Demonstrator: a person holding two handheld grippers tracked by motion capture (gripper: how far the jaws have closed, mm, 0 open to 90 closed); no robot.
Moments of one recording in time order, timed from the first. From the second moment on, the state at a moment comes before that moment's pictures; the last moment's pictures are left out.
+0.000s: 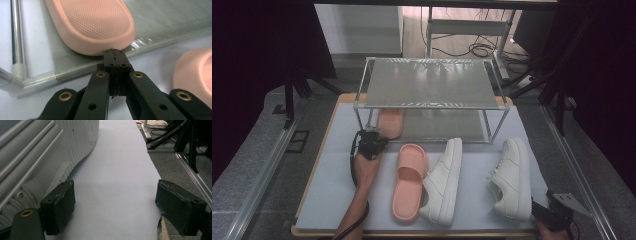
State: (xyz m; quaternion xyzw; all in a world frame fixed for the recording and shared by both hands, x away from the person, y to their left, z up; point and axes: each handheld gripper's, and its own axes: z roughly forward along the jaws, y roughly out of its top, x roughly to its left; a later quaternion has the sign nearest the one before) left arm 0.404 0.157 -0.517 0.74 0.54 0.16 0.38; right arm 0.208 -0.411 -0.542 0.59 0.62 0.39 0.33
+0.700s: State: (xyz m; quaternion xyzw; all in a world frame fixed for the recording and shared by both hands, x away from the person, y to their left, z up) left arm 0.380 0.168 -0.510 0.73 0.54 0.15 0.40; right arm 0.208 -0.412 -0.542 0.59 0.62 0.39 0.33
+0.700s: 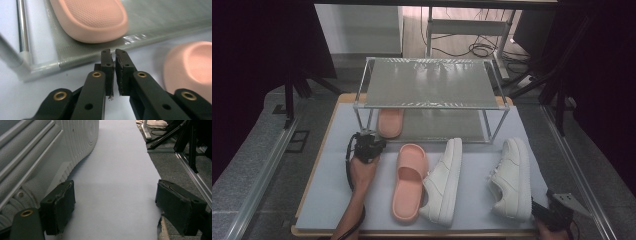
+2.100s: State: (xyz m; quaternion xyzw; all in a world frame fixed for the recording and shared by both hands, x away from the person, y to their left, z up) left arm 0.266 0.144 -0.472 0.80 0.43 0.13 0.40; right arm 0.208 -0.411 -0.542 0.59 0.62 0.39 0.33
